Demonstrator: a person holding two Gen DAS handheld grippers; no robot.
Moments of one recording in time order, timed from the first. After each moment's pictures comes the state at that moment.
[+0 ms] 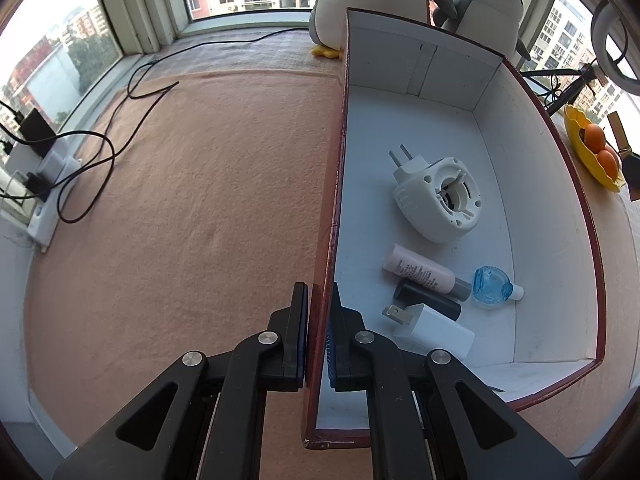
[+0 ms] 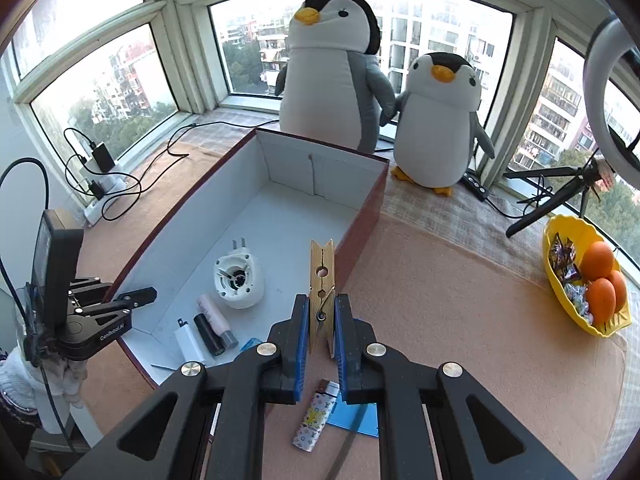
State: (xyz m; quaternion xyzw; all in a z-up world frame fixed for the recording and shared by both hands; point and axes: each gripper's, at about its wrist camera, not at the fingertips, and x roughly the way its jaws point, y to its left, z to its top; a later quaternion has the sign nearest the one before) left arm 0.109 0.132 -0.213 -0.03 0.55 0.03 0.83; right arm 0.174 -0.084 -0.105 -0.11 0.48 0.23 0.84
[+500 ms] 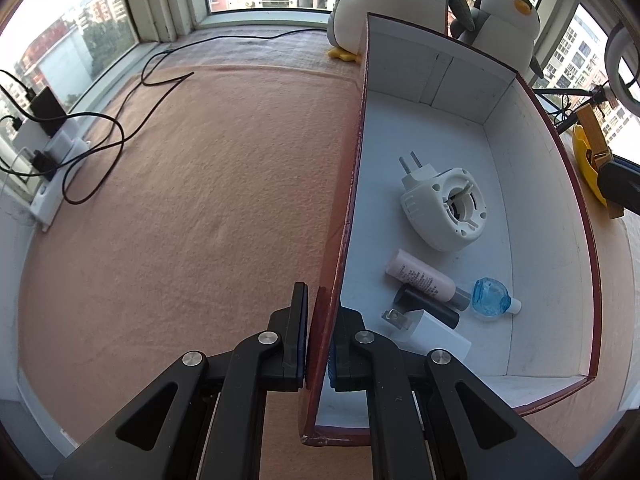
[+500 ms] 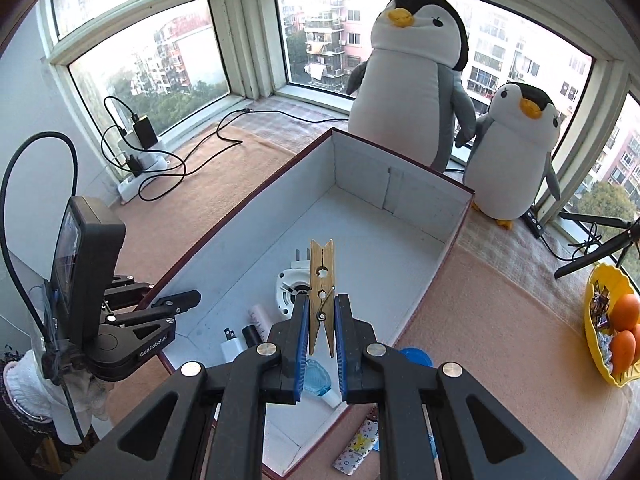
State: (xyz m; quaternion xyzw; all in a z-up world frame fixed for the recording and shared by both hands) left arm 0.106 0.135 -0.213 -0.06 0.55 0.05 0.83; right arm 0.169 -0.025 -0.112 -0.14 0.47 0.30 0.82
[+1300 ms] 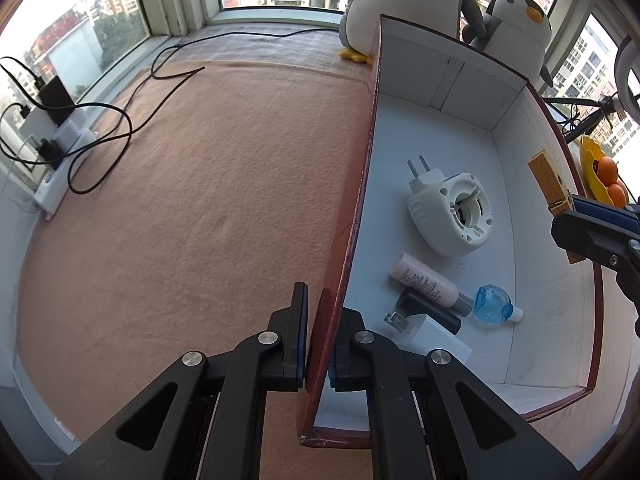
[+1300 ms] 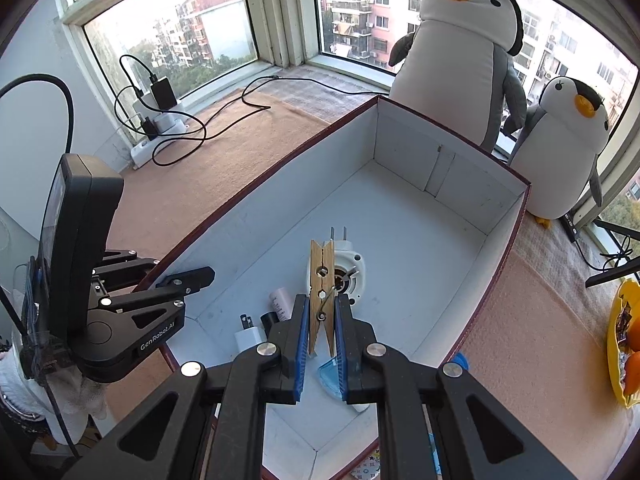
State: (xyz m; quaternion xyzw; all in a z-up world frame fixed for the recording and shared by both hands) left arm 0.106 0.137 -0.215 -0.08 0.55 0.07 0.83; right arm 0.167 -0.002 -0.141 -0.17 0.50 0.33 0.79
